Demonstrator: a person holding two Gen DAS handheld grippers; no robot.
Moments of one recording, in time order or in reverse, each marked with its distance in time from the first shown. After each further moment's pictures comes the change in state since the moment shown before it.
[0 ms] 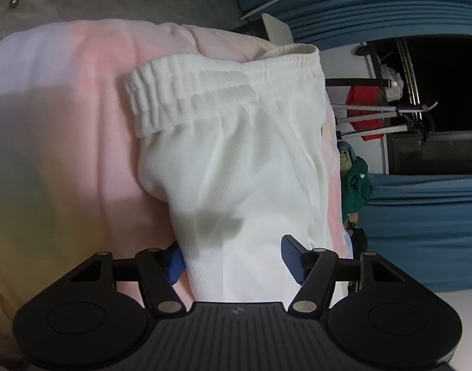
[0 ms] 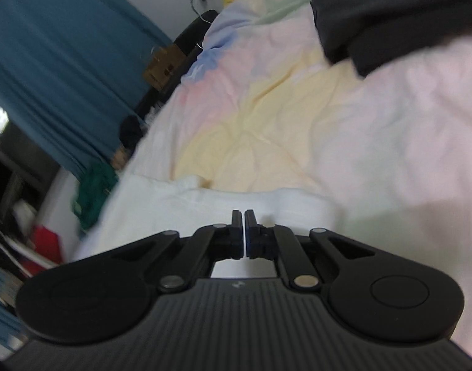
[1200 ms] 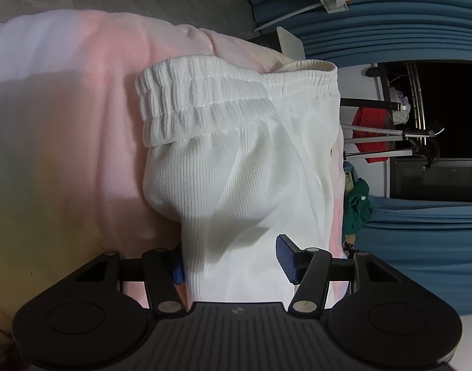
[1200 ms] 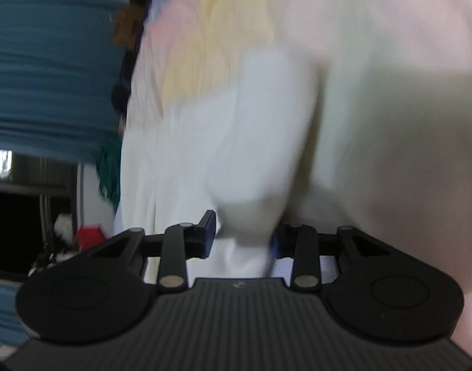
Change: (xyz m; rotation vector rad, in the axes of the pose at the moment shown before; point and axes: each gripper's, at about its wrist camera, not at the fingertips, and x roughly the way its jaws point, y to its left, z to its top) left arm 0.029 0.008 0.018 -0.099 -0.047 -0.009; right arm 0.018 -0.033 -0.028 0.399 0.235 0.110
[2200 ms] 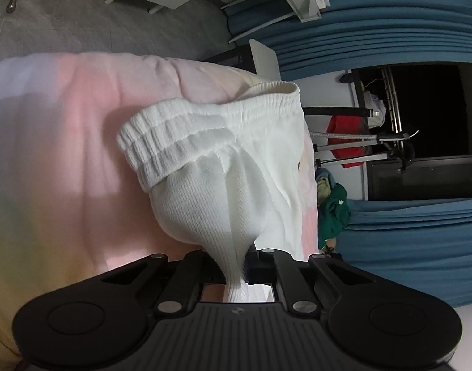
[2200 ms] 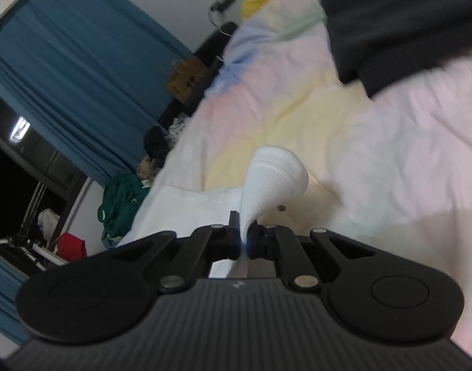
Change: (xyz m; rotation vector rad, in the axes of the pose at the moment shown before) left arm -0.028 -0.017 0.020 0.046 -0.032 -0.075; right arm -0.049 0.062 0.010 -0.401 -0.265 0.054
